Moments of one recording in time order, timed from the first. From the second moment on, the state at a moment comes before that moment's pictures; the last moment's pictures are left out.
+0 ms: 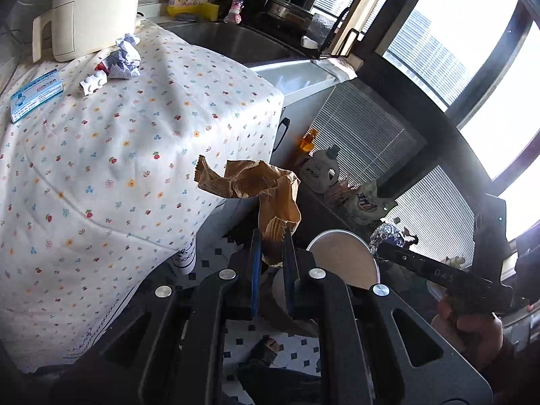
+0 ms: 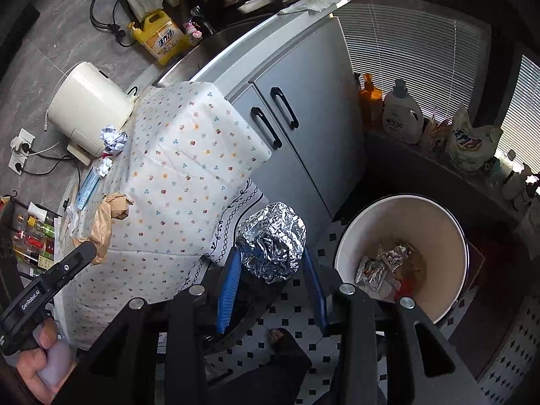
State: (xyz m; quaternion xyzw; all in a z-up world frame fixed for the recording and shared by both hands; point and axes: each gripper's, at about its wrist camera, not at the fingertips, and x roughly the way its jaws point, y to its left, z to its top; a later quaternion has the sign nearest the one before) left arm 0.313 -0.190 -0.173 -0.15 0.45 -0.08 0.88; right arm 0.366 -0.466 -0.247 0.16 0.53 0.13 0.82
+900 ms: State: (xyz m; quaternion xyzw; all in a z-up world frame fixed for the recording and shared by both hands) left arm 0.363 -0.379 -0.235 -0.10 0.51 -0.19 0.83; right arm 0.359 -0.627 -0.290 0.16 0.54 0.03 0.83
